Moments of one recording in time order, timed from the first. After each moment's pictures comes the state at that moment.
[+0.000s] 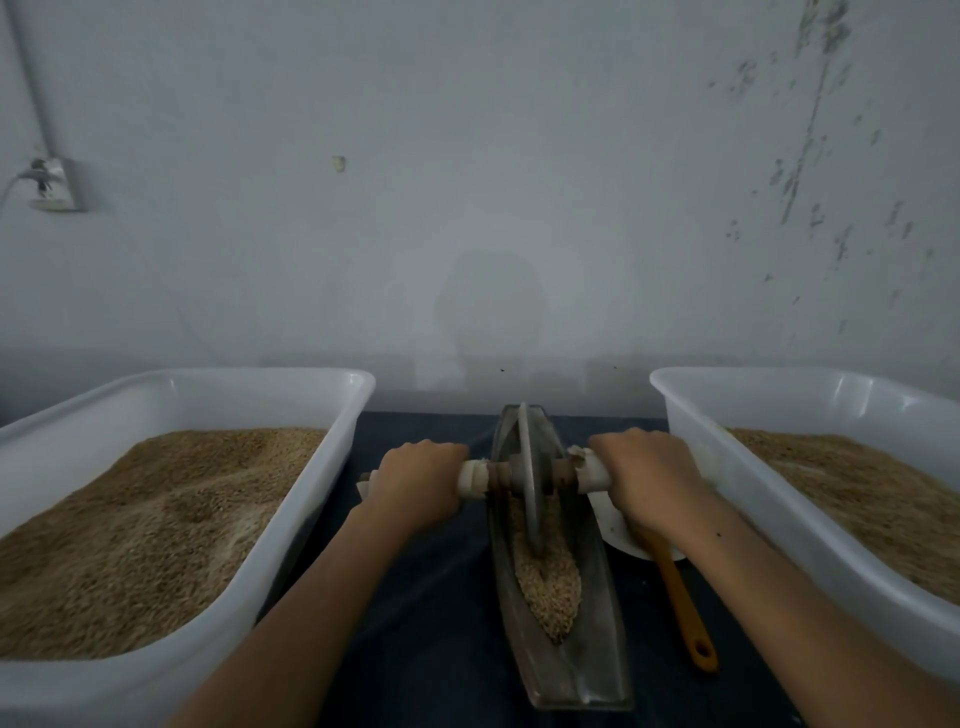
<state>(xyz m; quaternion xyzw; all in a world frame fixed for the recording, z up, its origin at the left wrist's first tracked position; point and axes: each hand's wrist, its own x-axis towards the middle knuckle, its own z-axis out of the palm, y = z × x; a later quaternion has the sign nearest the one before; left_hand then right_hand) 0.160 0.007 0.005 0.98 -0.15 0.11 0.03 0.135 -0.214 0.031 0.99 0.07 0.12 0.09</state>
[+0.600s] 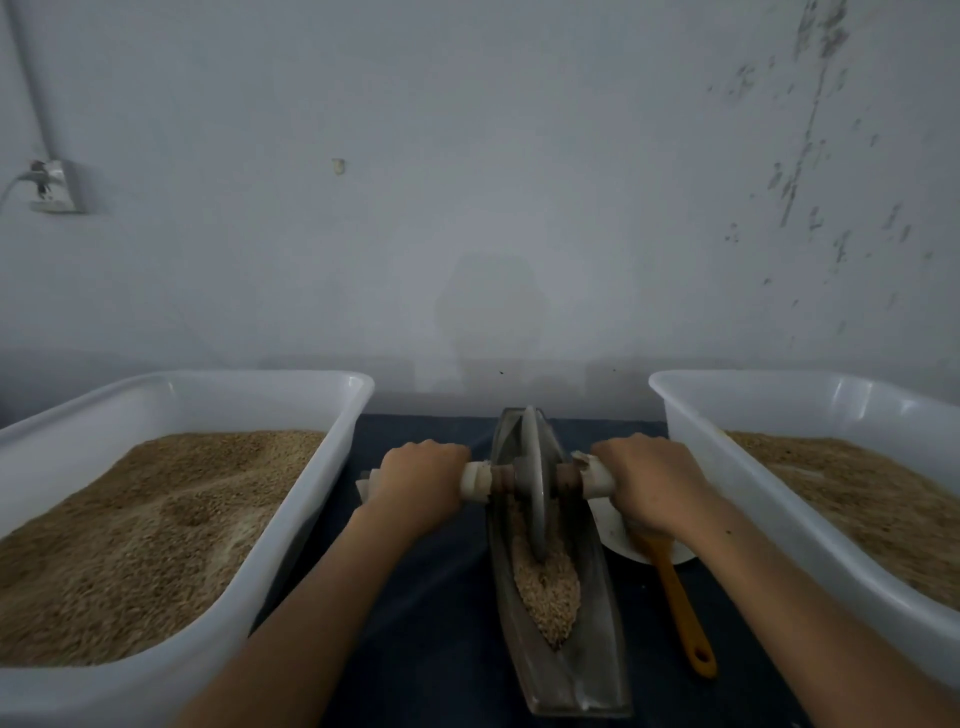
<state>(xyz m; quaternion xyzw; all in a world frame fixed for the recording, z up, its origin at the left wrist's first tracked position) 0.156 0.001 0.011 0.98 -0.13 0.13 -0.01 0.138 -0.223 0.032 0.99 0.09 0.09 0.07</state>
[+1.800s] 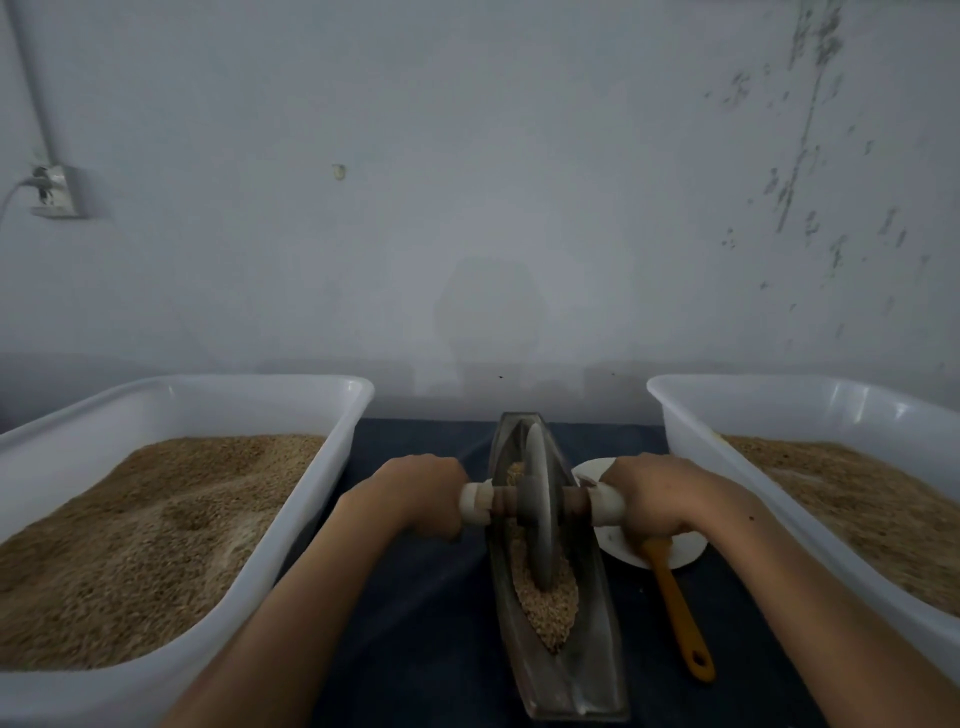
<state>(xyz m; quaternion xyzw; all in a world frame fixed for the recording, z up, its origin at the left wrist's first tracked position) 0.156 0.004 0.023 0.98 -0.17 -0.05 0.00 0.138 -0.230 0.042 0.99 0.09 -0.10 0.05</state>
